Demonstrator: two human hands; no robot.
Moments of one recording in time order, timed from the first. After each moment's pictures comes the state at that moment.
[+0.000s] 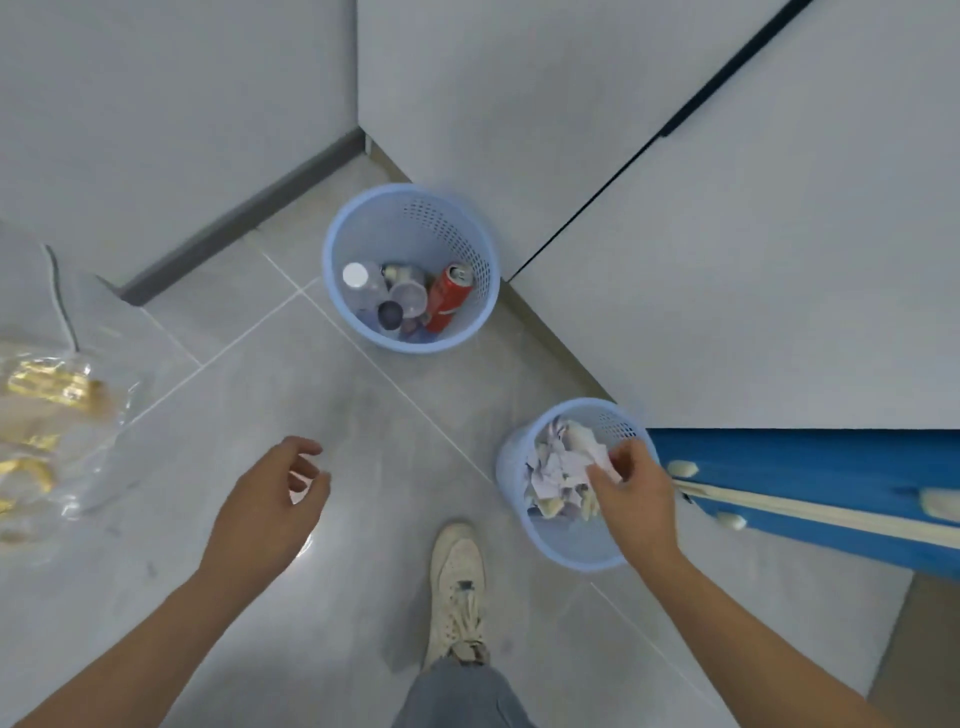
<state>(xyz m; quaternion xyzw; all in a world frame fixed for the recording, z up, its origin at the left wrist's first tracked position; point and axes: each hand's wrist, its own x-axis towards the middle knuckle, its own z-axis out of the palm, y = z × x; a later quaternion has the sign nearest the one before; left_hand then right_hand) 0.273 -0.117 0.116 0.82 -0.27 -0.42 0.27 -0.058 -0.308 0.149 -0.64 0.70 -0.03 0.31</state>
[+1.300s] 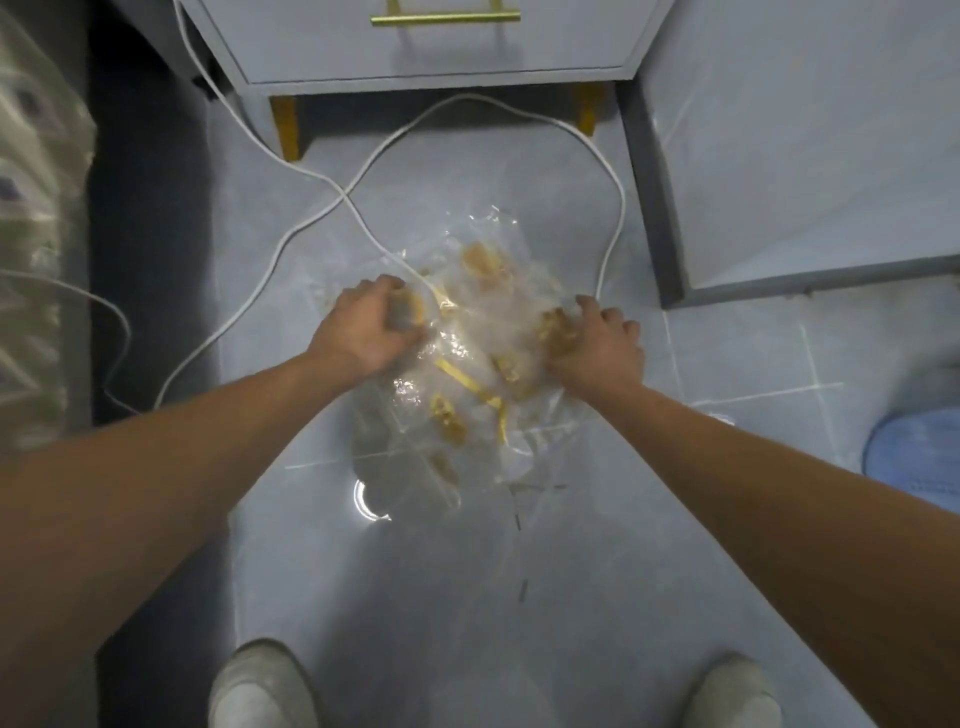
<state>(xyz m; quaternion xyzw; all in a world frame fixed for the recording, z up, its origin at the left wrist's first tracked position) 0.719 0.164 -0.124 0.91 -0.12 -0.31 0.24 0.595 -0.087 -0.147 -0.90 0.35 0.19 0.17</state>
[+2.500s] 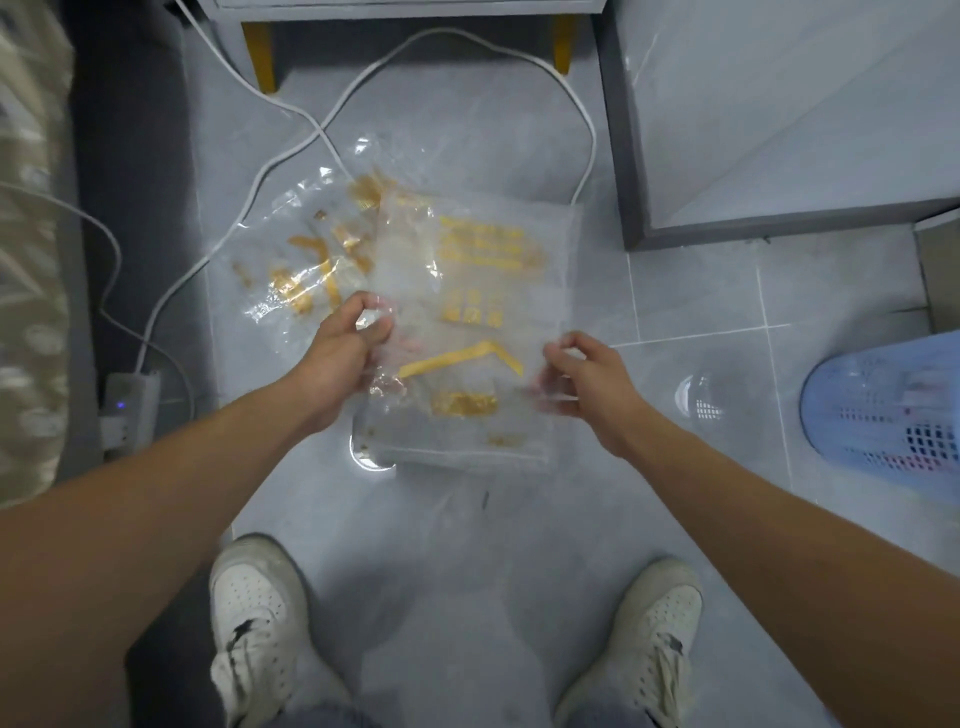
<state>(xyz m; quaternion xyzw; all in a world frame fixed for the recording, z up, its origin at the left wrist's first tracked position) 0.598 0.178 -0.064 0.66 0.15 -0.42 0.61 0.475 -0.072 -0.068 -0.58 0.44 0.18 0.66</state>
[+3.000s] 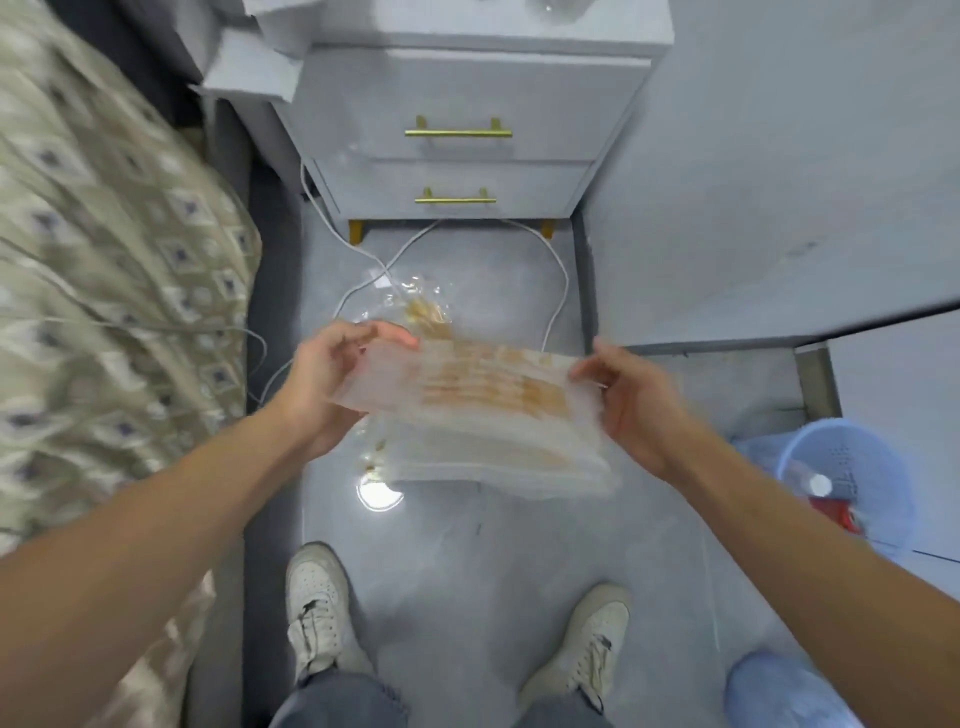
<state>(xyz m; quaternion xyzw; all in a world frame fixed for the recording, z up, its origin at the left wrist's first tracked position) 0.648 0.197 0.208 0.55 0.12 -0.41 0.72 0.538 -0.101 0.219 -0.52 0.35 0.16 0.76</state>
